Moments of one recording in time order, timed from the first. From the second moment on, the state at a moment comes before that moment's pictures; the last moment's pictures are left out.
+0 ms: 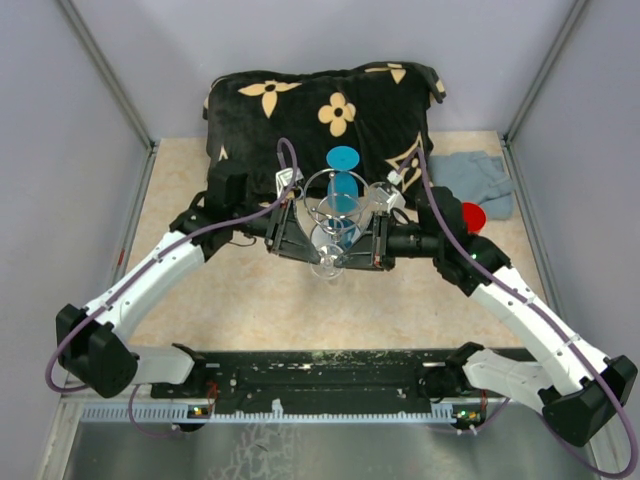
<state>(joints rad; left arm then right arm) -0.54 1.31 1.15 -0.26 1.21 -0.80 0.61 0.99 1.02 -0.43 -0.70 0.95</state>
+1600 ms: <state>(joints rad) -0.71 1.34 1.33 0.05 1.39 -0.84 0.61 0.85 1.33 -0.85 -0.22 0.94</state>
